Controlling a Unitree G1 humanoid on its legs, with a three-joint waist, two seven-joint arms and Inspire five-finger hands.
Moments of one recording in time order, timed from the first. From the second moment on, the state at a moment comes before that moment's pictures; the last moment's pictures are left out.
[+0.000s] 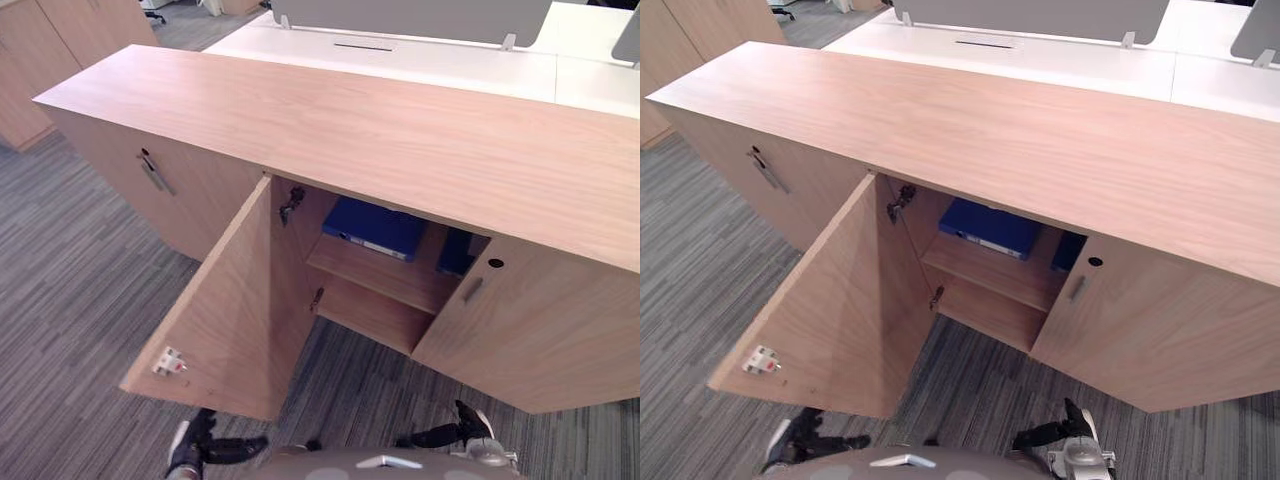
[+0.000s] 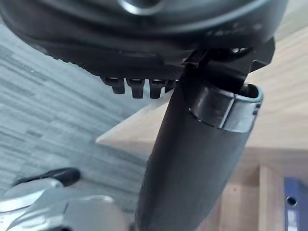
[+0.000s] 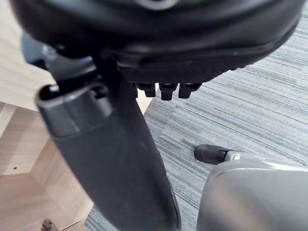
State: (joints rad) left arm 0.54 0.27 -0.06 0.43 -0.11 -0.02 -0.02; right arm 0.10 -0.13 -0.13 0.99 -0.16 0.04 -0.12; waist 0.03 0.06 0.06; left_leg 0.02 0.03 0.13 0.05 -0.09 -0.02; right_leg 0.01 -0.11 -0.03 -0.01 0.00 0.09
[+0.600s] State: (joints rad) left arm 0.12 0.18 -0.30 0.51 0.11 -0.05 0.01; right arm 0.09 -0.13 -0.10 1.00 -0.17 0.04 -0.16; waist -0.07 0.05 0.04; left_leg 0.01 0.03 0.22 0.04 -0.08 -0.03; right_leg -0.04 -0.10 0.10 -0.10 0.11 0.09
